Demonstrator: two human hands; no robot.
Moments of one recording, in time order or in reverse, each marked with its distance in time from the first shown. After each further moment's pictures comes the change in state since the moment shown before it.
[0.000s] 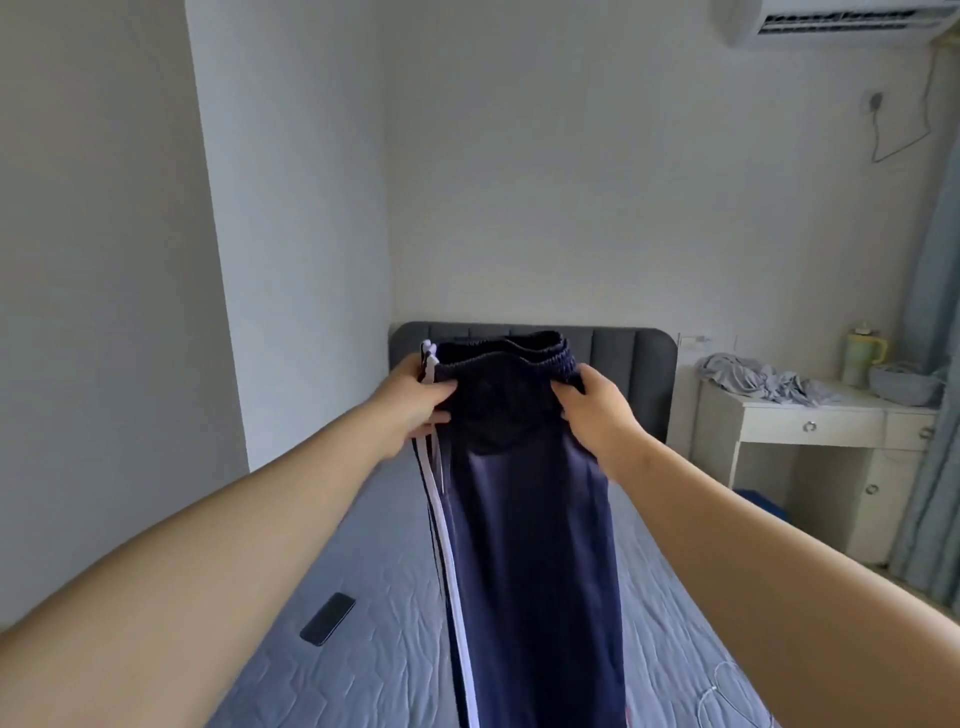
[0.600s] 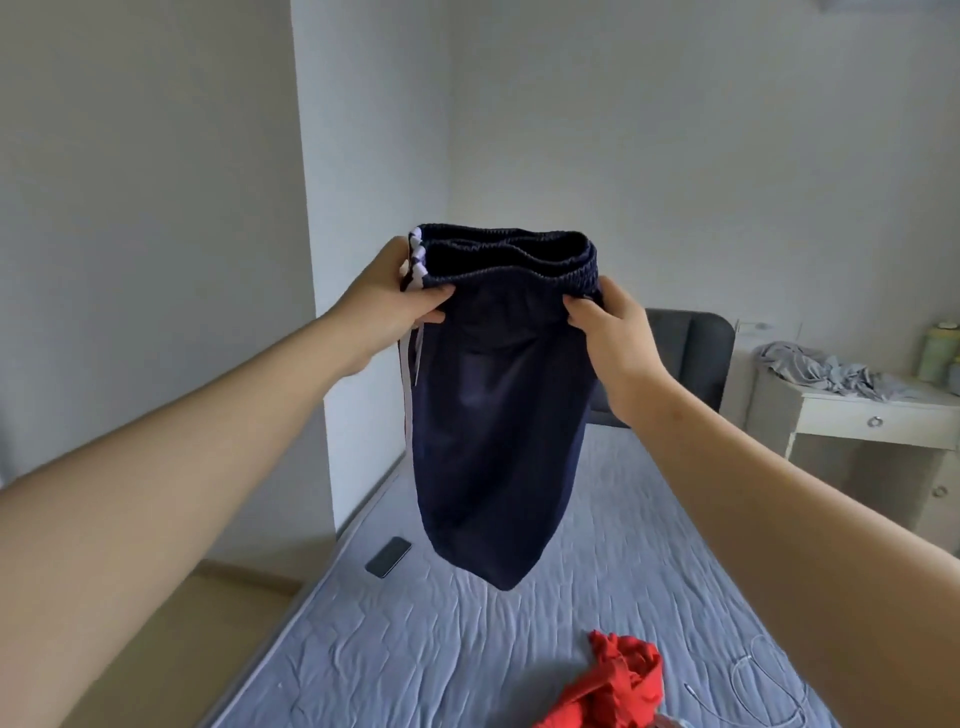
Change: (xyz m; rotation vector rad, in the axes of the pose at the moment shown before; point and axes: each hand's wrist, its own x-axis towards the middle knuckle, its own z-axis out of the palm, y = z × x) left_hand -0.070 0.040 -0.121 0.088 0.101 0.427; right_hand -0.064 -0.092 0.054 0.254 0.003 -0.241
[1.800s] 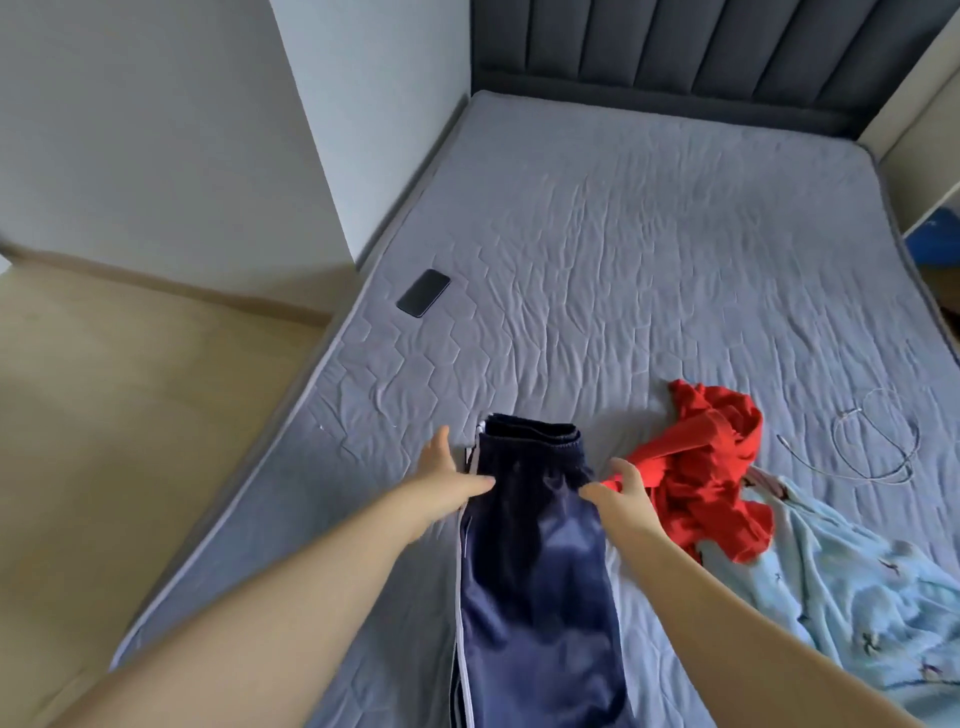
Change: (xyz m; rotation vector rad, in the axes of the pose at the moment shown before) left_hand -0.212 -0.468 0.066 0.148 -0.398 -1.224; right_hand -0.221 0.450 0.136 -0.228 -0.131 1.155
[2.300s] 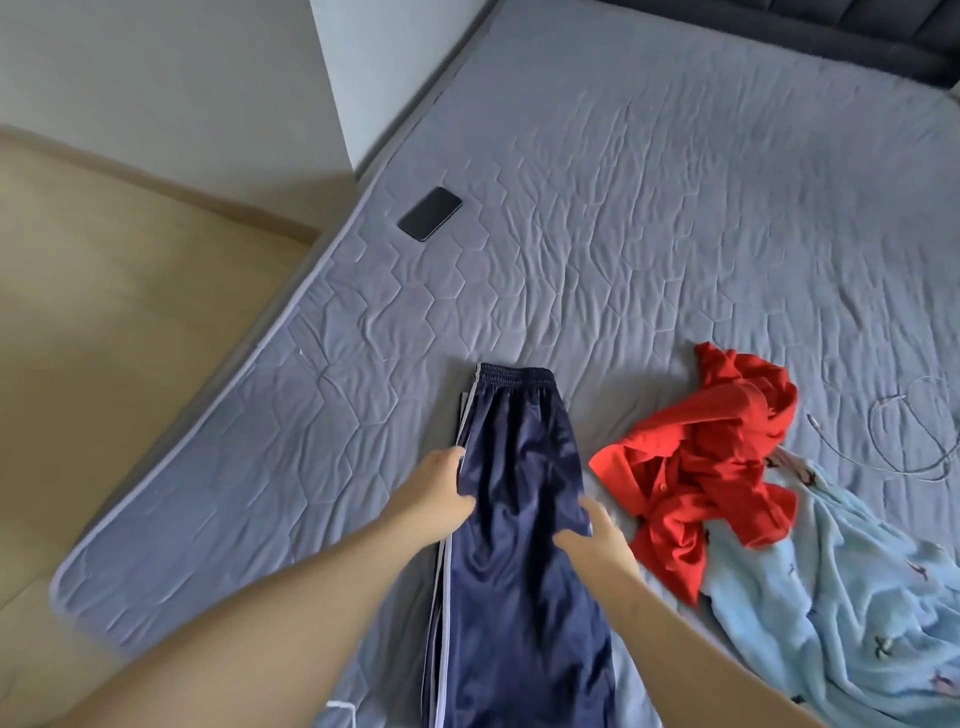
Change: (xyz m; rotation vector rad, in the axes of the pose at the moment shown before) left_hand 0.069 -0.092 0.055 0.456 0.047 0.043; right_hand 0.033 0.097 0.024 -0.357 -0.196 0.110
